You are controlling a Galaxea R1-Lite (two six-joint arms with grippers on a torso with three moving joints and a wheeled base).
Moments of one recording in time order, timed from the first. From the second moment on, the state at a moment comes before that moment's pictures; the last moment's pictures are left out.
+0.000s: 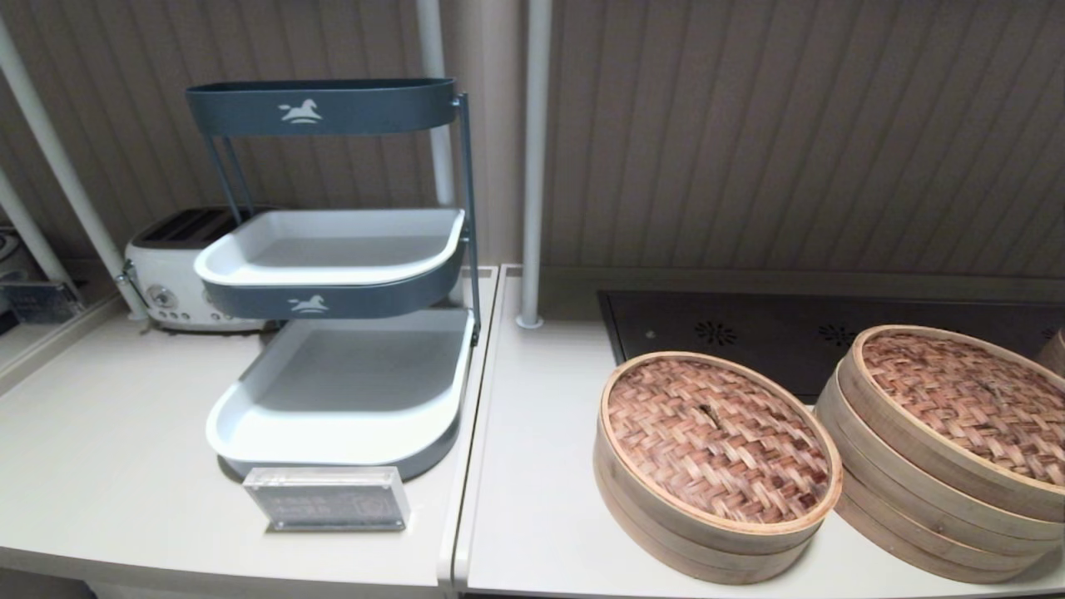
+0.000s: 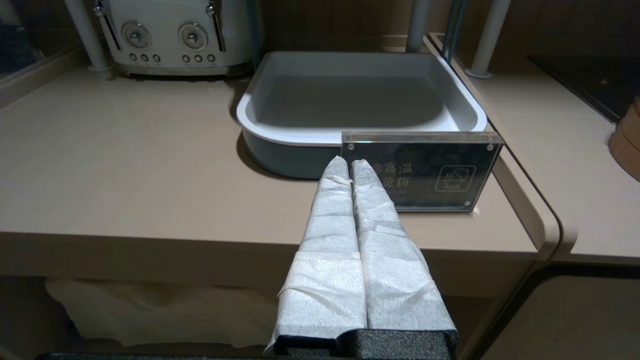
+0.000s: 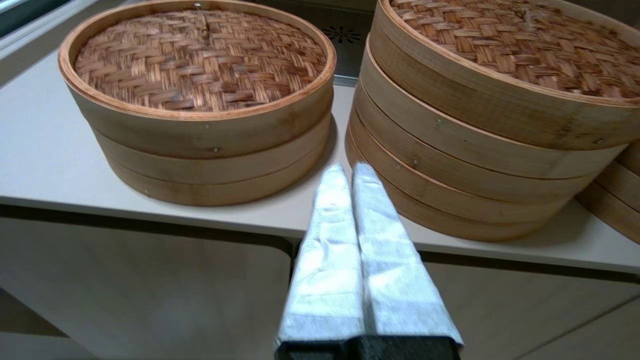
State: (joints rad) left arm 0.00 0.00 0.00 -0.05 -0.01 0.01; right arm -0.01 0.07 0.00 -0.03 0.01 -0.09
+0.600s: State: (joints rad) left arm 0.00 0.00 0.00 -0.05 -0.01 0.01; right arm -0.01 0.01 0.00 -0.04 0.01 -0.04
